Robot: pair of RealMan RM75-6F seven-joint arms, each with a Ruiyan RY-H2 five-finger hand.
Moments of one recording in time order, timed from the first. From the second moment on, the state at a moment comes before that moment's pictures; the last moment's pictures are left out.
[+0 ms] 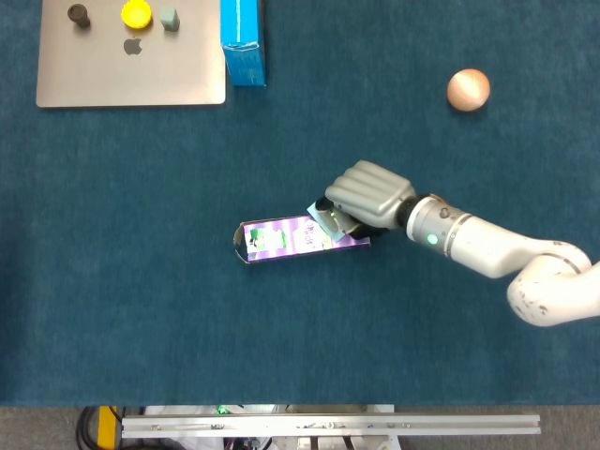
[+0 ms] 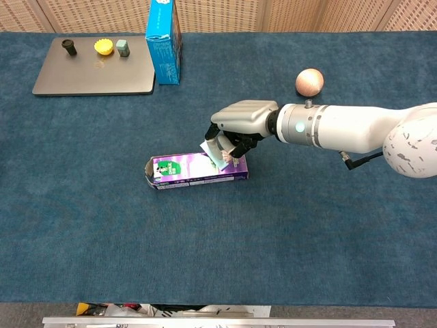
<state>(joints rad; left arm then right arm) -0.08 -1.14 -0.02 -1.50 1.46 1.41 -0.15 1.07 -1.52 0.07 -1.48 -1.18 0.51 -0.10</state>
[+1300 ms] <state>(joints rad) -0.07 -1.15 -0.01 -1.48 1.46 1.41 -0.17 1.07 -1.52 0.02 -1.53 -1.14 0.54 -0.20</state>
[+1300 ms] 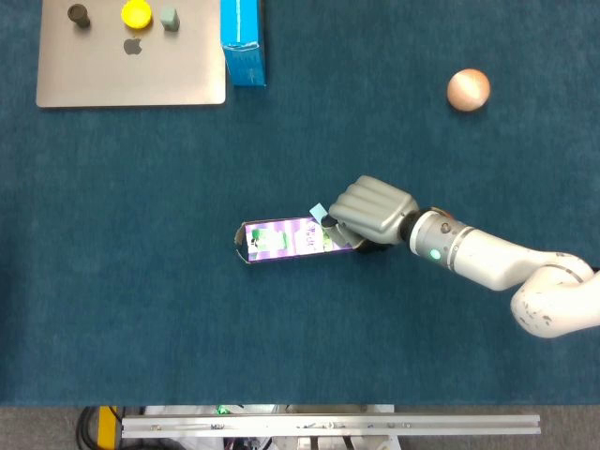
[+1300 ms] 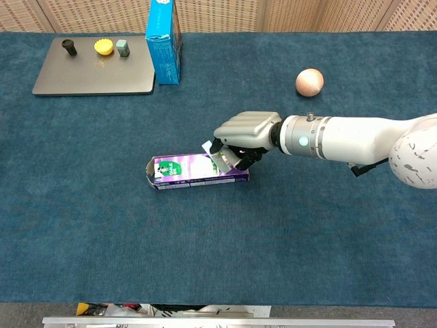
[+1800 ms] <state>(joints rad) -0.07 -1.15 -0.02 -1.48 1.46 1.41 -0.17 1.07 -1.51 0.02 -1.55 -1.15 0.55 -0.21</state>
